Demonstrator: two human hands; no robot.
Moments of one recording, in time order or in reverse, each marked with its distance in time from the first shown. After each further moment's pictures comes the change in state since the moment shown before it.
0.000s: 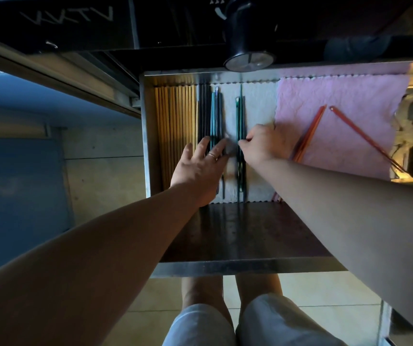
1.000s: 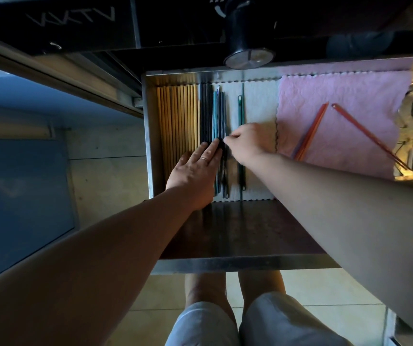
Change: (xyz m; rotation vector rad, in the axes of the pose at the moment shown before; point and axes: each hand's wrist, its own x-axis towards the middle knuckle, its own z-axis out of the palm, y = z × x) left_hand -0.009 -0.007 0.013 -0.221 -0.076 -0.091; right_hand -0.006 -0.024 0.004 0.201 -0.105 -0.032
